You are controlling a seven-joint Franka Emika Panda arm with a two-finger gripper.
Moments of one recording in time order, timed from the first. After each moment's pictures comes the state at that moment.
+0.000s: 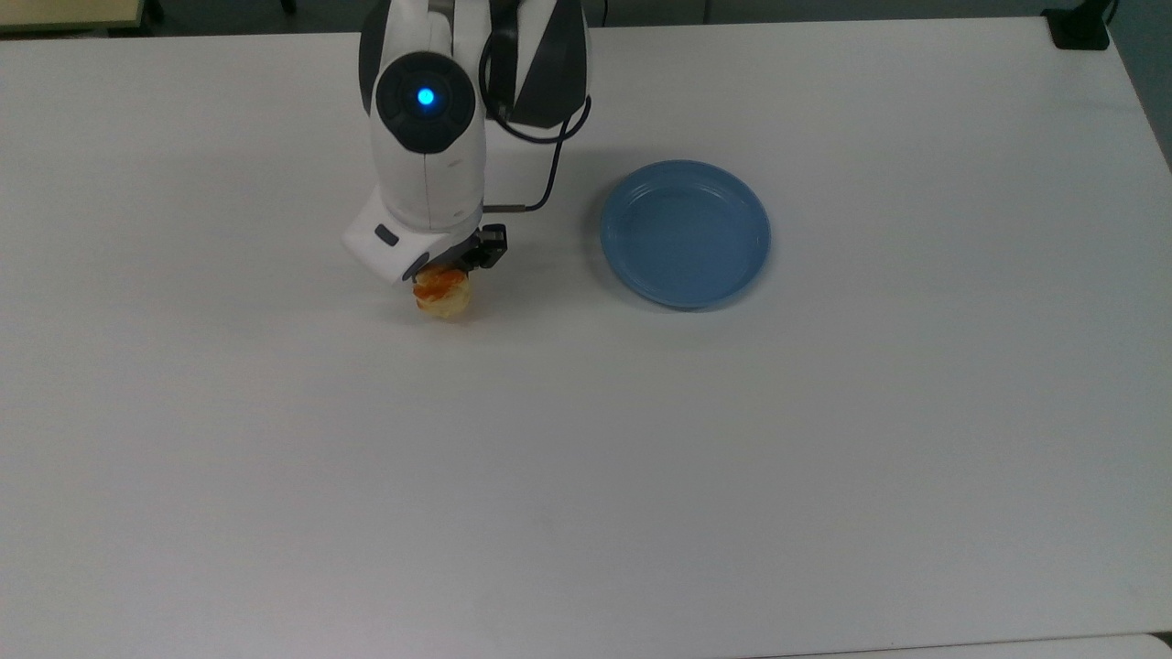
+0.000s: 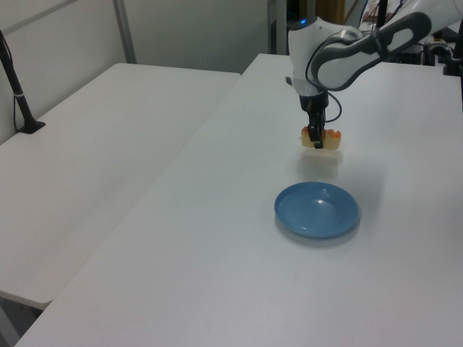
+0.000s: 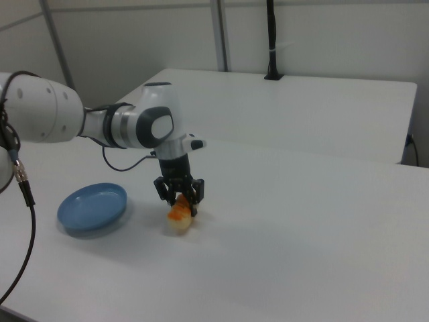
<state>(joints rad) 0.03 0.42 -0.06 -1.74 -0.13 2.03 -0.10</state>
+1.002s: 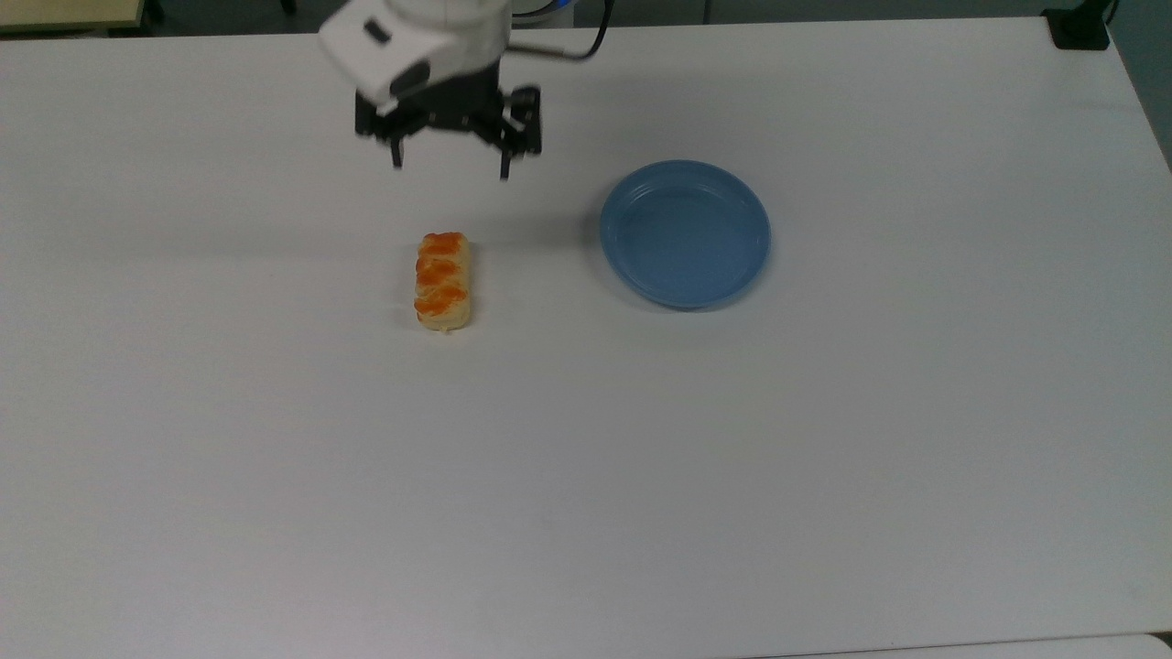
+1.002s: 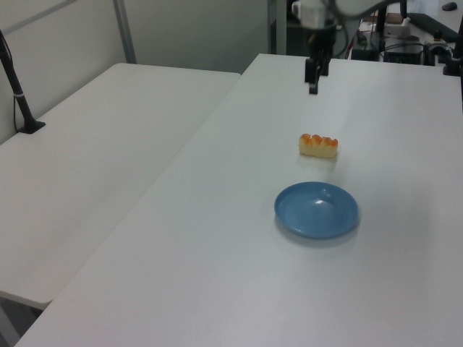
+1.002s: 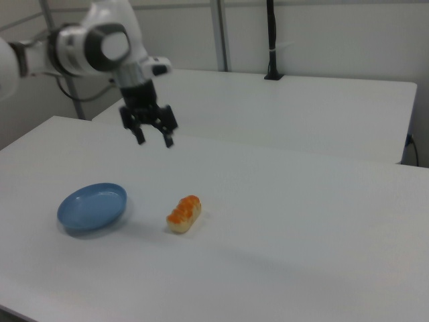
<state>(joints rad) 0.08 0.16 -0.04 -1.61 -0.13 1.77 0.08</state>
